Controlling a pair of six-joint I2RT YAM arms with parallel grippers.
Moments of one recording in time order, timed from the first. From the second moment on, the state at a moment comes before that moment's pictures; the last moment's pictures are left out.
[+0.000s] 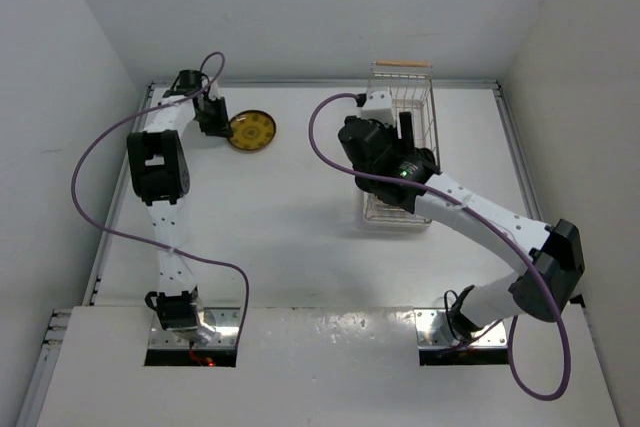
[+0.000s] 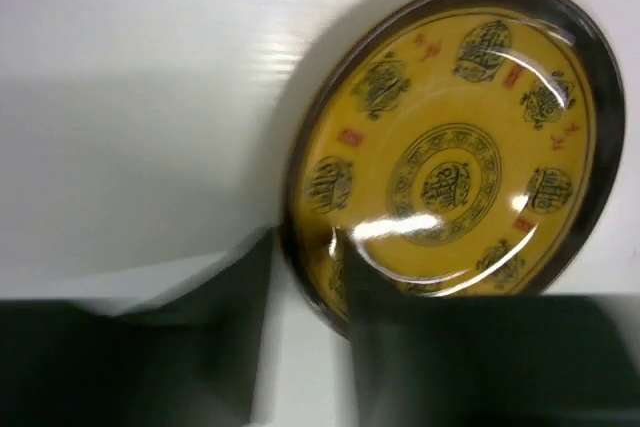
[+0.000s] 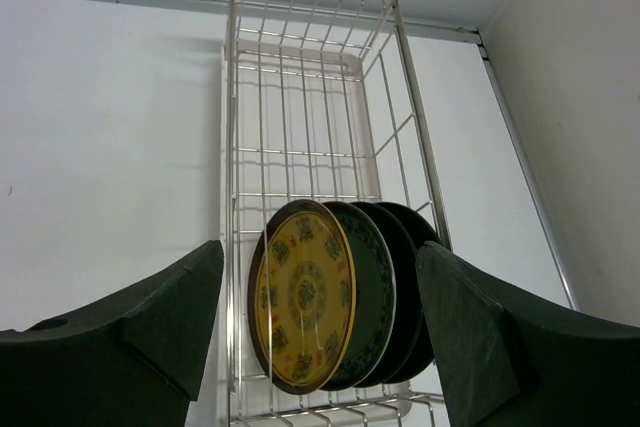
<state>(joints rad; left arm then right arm) 0.09 2.42 2.05 -0.64 0.28 -0.07 0.83 1.44 1.23 -0.36 1.04 0.19</state>
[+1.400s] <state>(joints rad) -0.06 2.06 1.94 -0.84 0.87 0.24 0.55 1.72 1.23 0.01 -0.18 0.53</state>
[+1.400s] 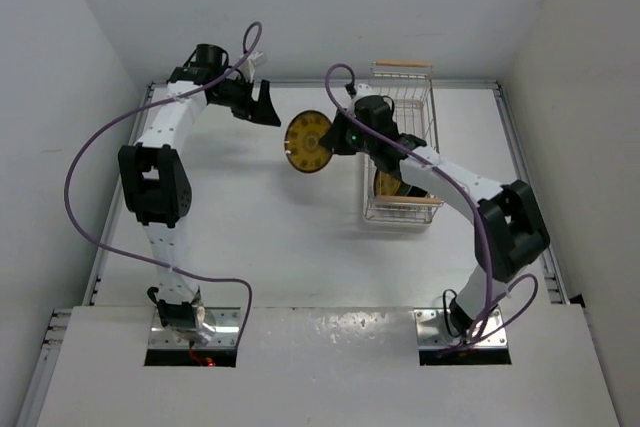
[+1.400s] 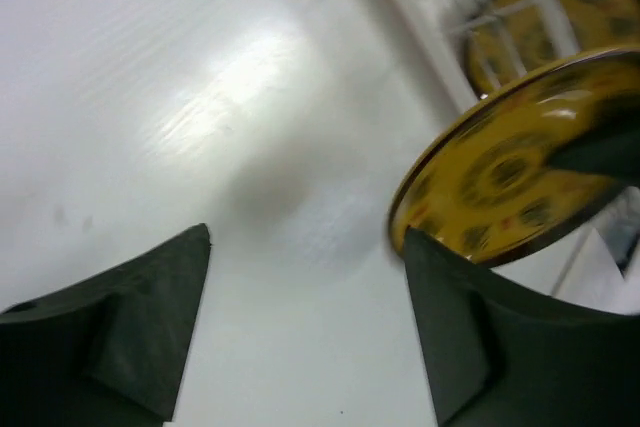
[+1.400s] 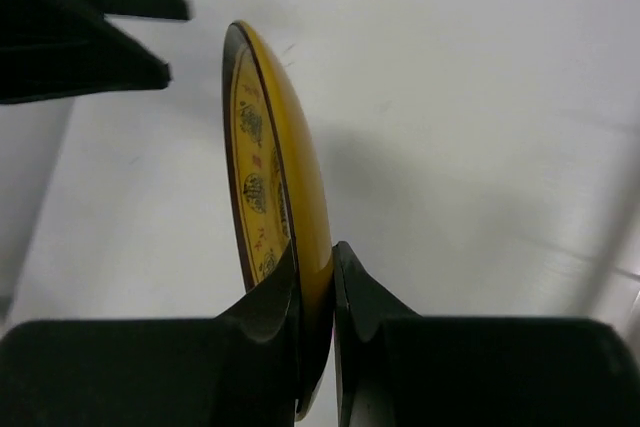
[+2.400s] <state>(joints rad) 0.08 2.15 1.96 -0.83 0.34 0.07 0.70 1.46 1.10 -0.42 0.91 0.37</state>
